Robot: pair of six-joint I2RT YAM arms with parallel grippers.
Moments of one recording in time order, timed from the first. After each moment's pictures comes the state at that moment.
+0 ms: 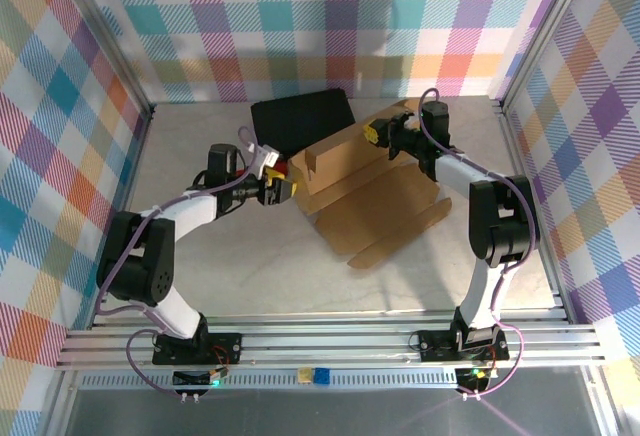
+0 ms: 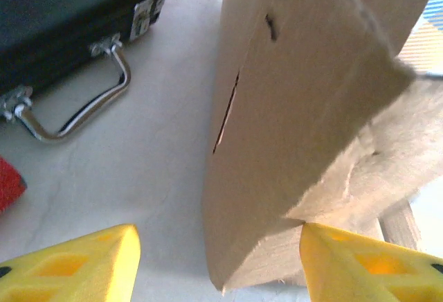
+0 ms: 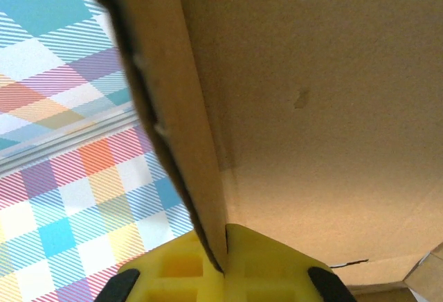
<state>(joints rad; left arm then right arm) -0.21 1.63 0.89 0.13 0.77 0.04 0.19 1.89 1.25 0.33 -0.79 1.59</state>
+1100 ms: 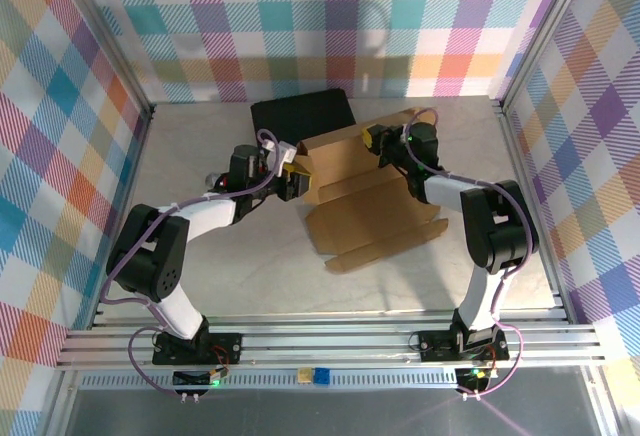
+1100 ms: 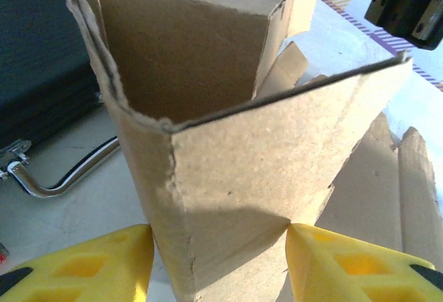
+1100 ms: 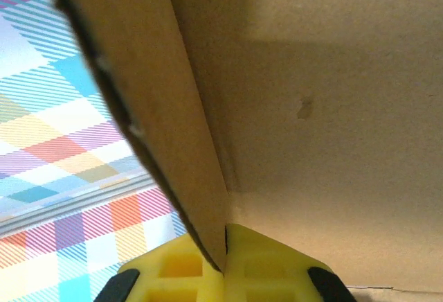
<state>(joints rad) -0.36 1.68 0.89 0.31 0.50 -0.08 0.29 1.85 1.03 0.66 -0.44 1.73</state>
